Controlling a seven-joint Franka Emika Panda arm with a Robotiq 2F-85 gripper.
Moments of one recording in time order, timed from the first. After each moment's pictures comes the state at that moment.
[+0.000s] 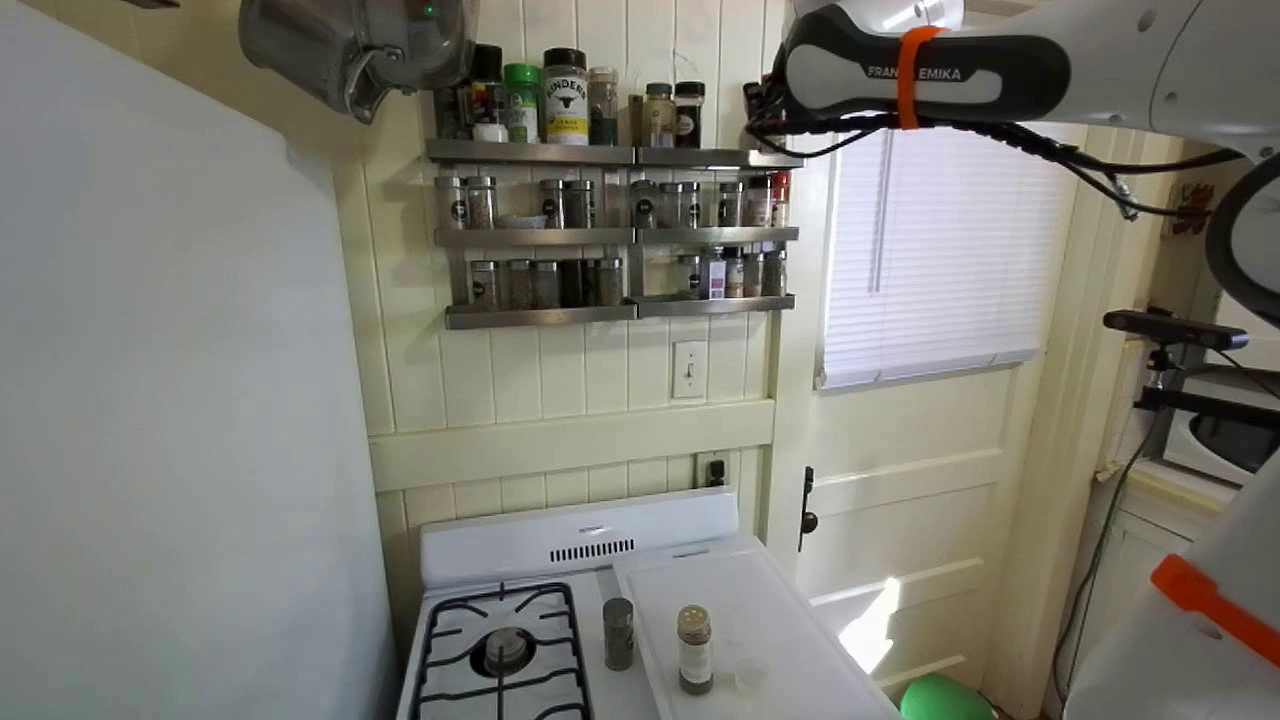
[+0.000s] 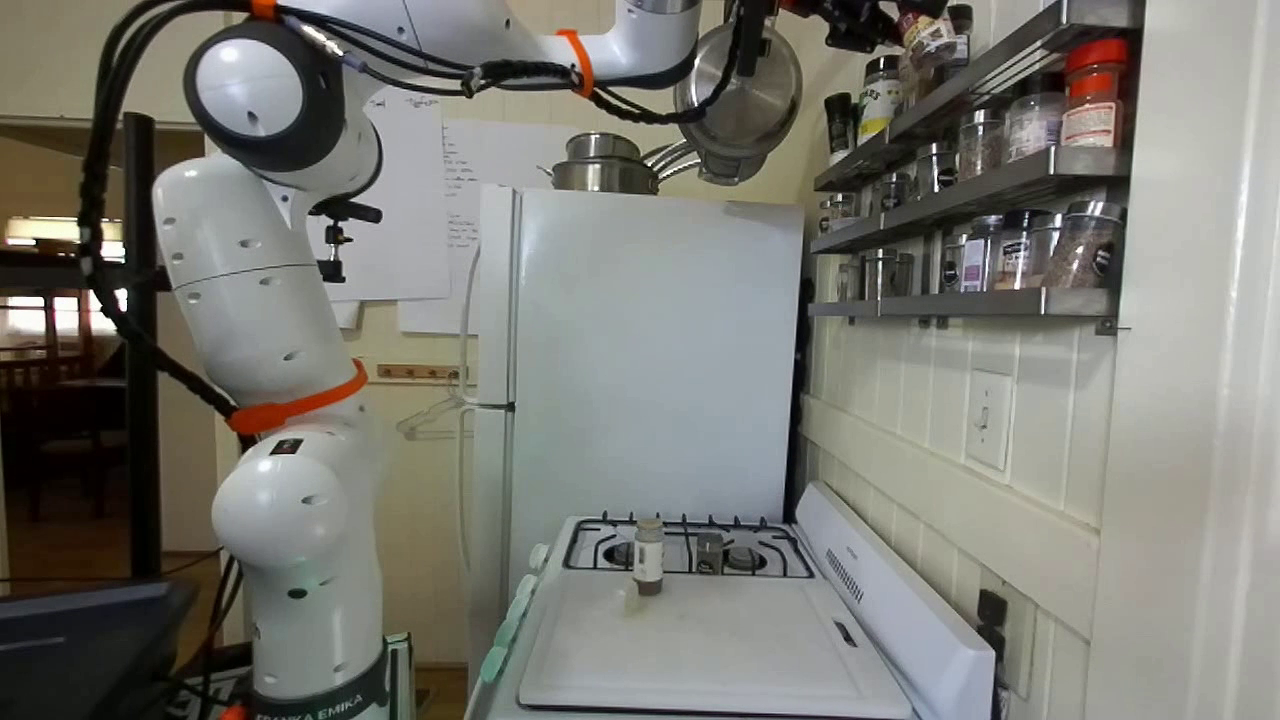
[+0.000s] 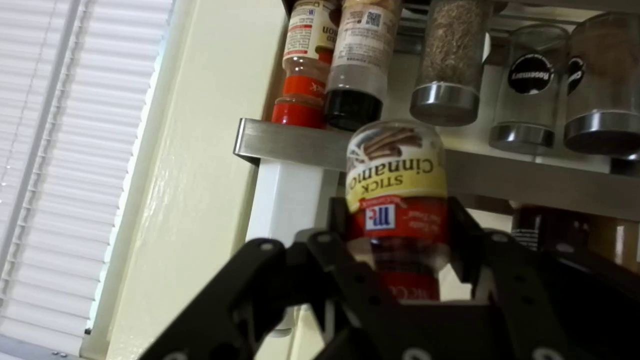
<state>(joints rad) -0.13 -0.30 -0.06 -1.53 -0.54 2.27 0.31</state>
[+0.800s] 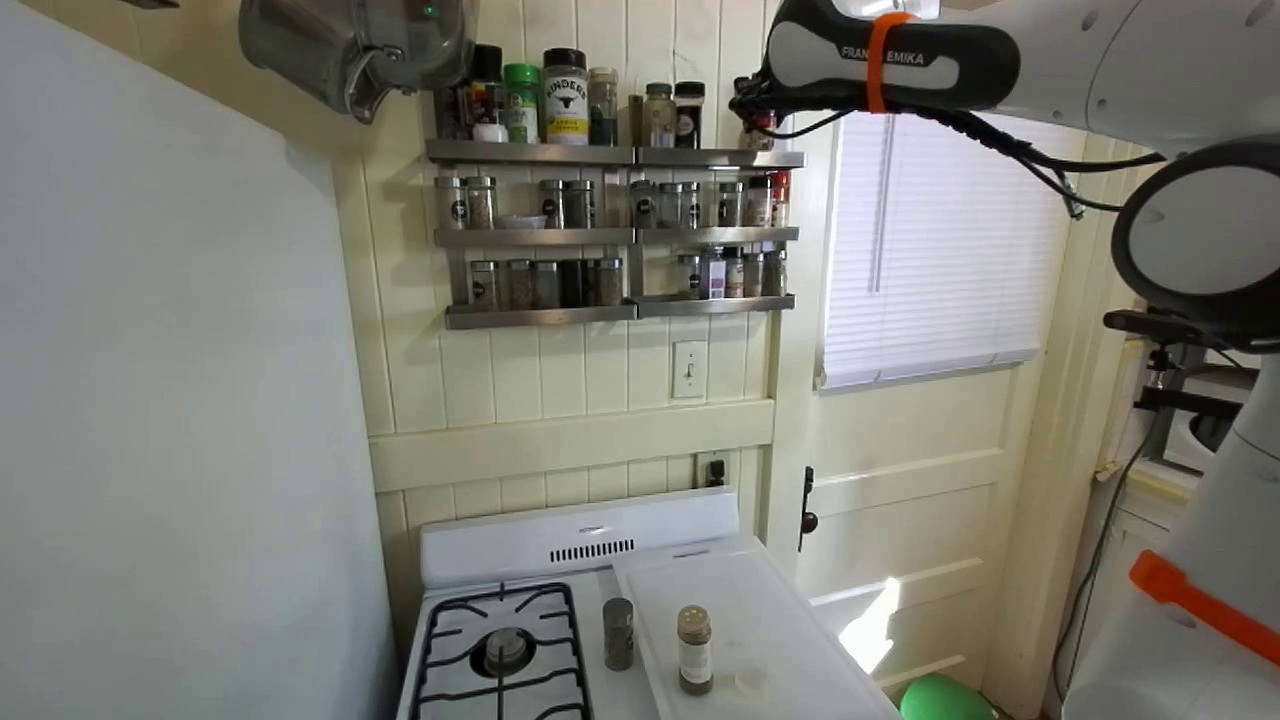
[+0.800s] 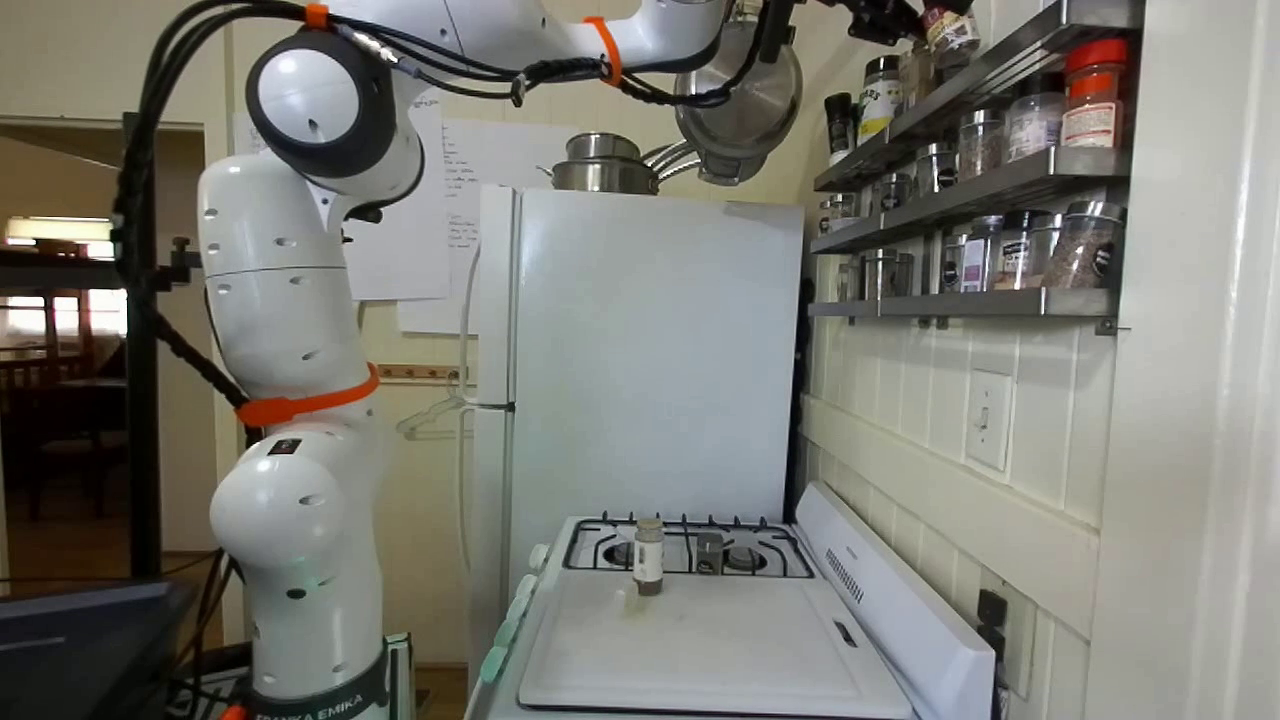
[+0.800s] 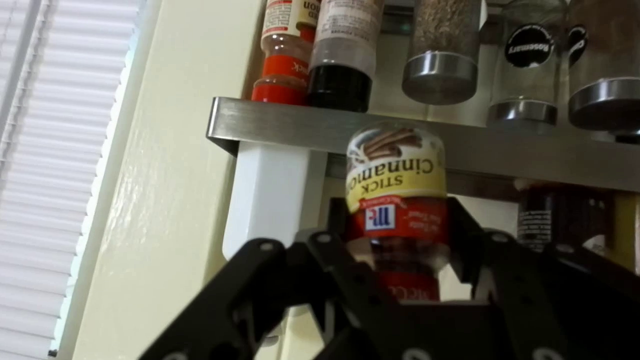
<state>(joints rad) -0.14 -0.18 -0.07 -1.35 -0.43 2.21 0.23</state>
